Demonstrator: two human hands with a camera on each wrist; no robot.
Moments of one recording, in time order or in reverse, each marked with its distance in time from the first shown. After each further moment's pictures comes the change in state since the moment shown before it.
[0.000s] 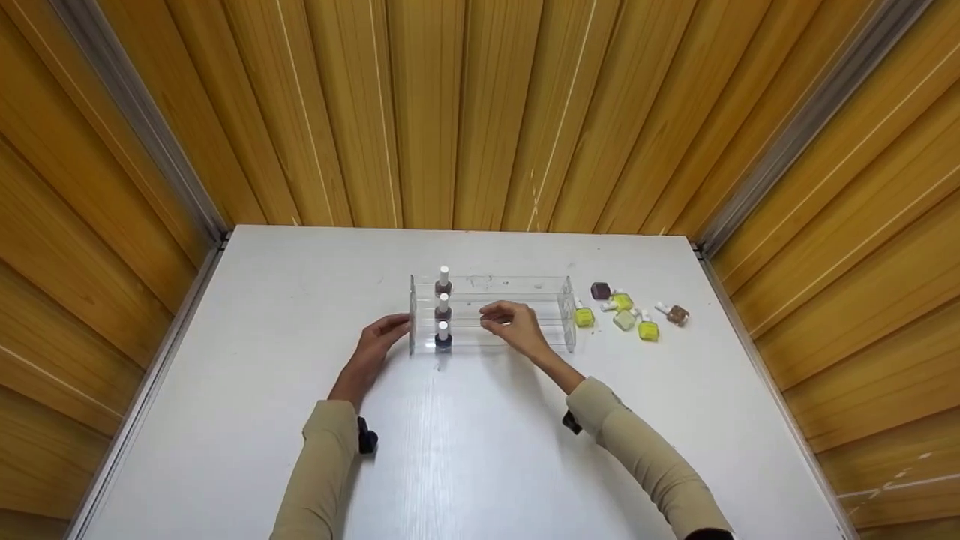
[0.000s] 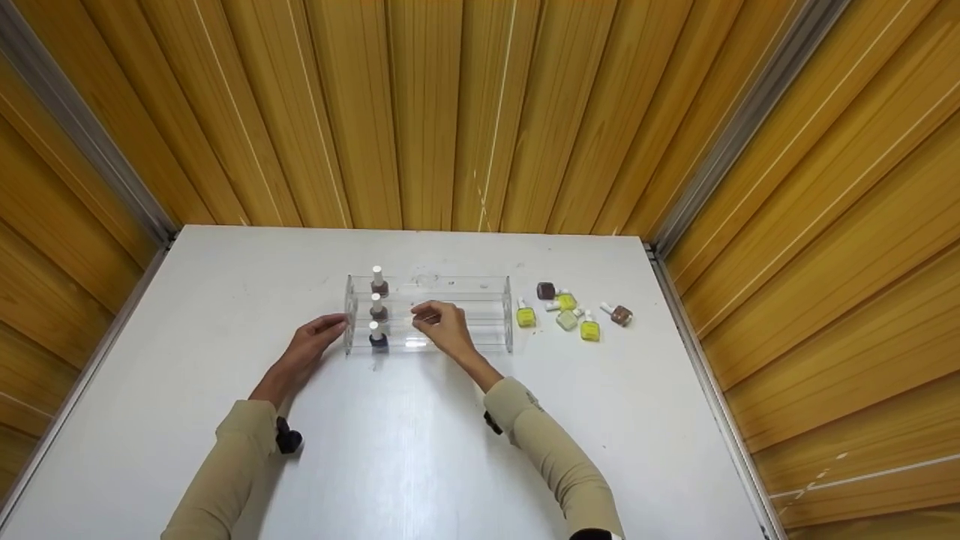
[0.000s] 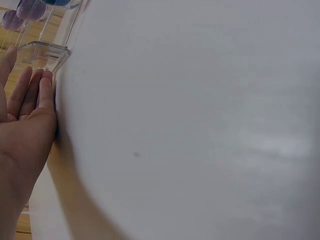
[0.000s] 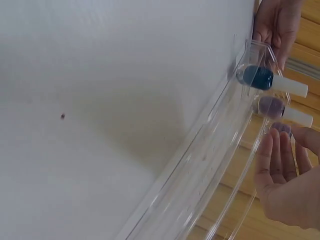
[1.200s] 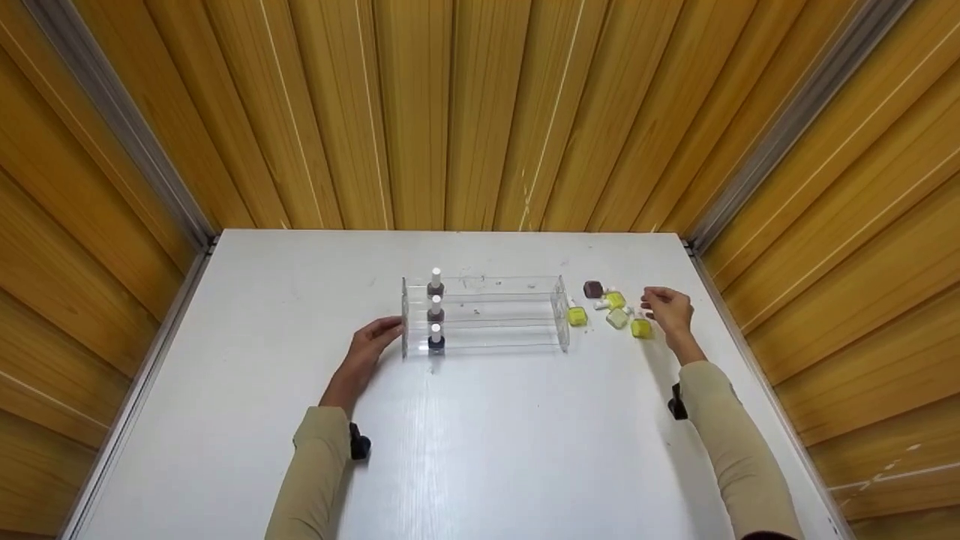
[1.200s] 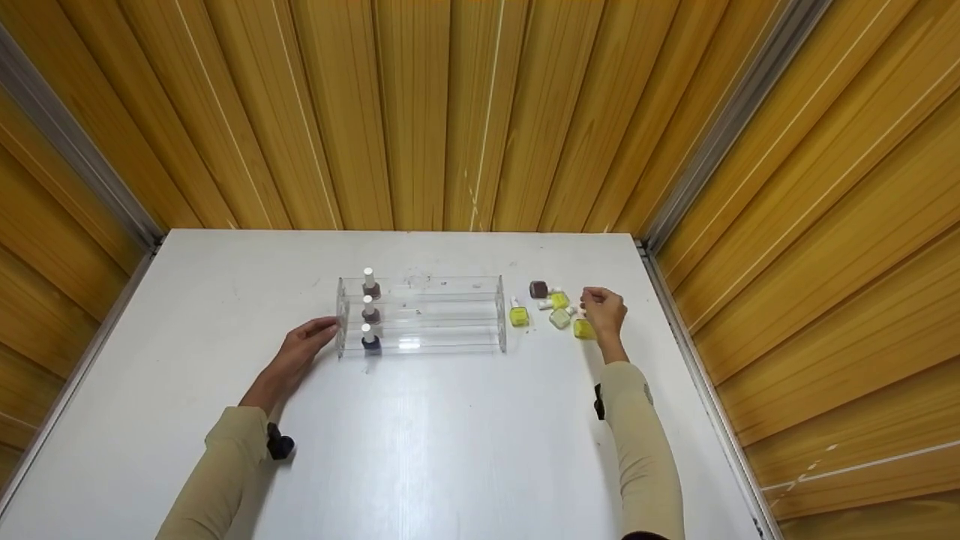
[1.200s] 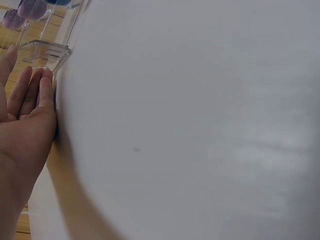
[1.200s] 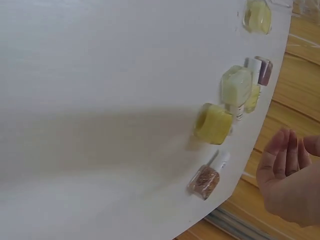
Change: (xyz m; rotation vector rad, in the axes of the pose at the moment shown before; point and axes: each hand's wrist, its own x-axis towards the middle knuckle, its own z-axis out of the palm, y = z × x) left_hand -0.001 0.002 -0.001 0.012 -0.016 -0.028; right_hand -0.047 0.079 -0.243 -0.053 0.511 0.509
